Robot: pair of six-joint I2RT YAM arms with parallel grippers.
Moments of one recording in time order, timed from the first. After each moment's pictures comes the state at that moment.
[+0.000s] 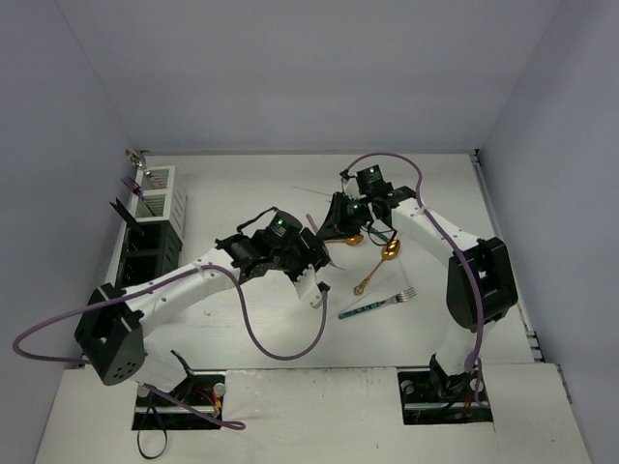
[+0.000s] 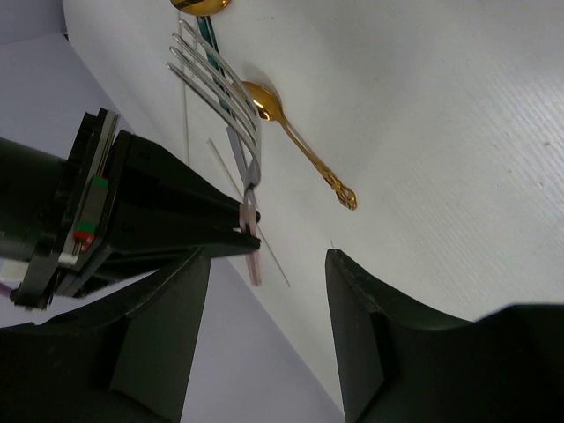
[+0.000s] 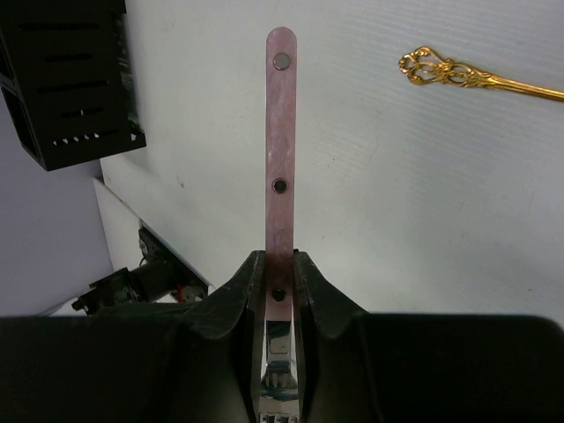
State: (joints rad) left arm -0.81 1.43 1.12 -0.49 0.26 1.68; right arm 0.44 1.75 1.32 -0.47 -0.56 0.61
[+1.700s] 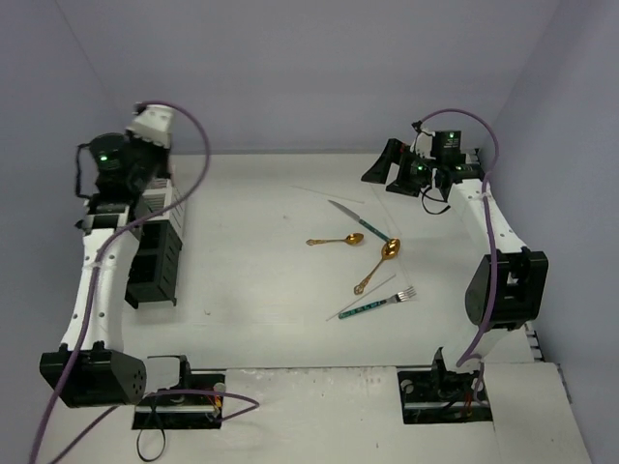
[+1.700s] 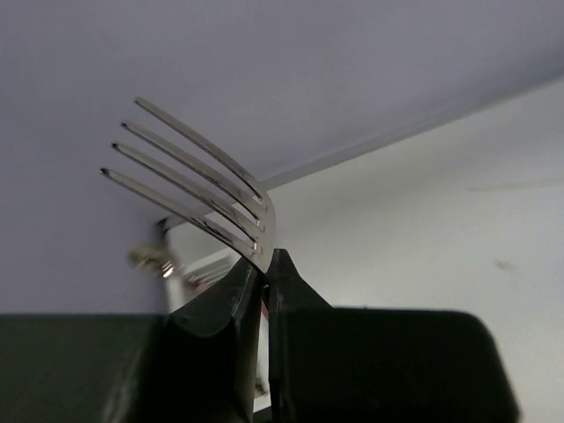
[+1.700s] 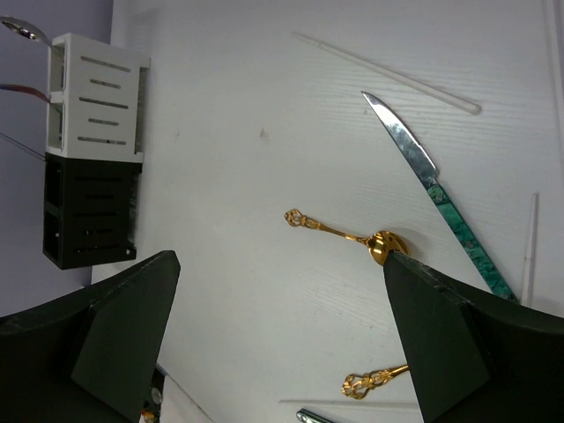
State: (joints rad) left arm 0.00 1.25 1.38 -0.28 0.25 0.34; right arm 0.06 1.69 1.47 -0.46 -0.62 0.41
